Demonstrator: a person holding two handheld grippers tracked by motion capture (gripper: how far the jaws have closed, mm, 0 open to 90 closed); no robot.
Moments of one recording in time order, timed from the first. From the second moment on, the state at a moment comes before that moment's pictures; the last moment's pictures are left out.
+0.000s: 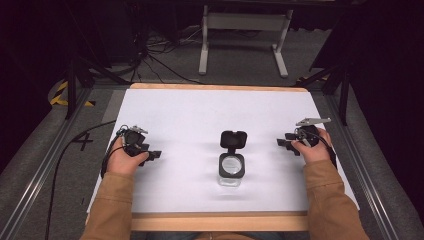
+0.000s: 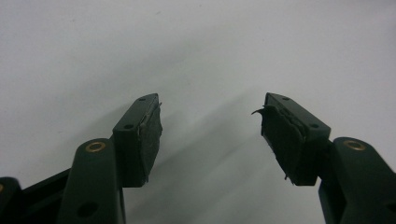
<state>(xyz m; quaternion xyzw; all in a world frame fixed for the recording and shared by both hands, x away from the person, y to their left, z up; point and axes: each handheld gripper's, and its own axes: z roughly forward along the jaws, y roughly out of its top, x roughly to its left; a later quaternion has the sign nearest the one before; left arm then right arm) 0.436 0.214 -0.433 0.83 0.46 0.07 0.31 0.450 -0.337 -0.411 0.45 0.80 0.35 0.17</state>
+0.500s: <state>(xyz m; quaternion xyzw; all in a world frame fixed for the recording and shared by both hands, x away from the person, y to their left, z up) 0.434 0.201 -0.426 0.85 0.44 0.04 0.30 0.451 -0.332 -0.423 0.44 0.84 0.29 0.16</state>
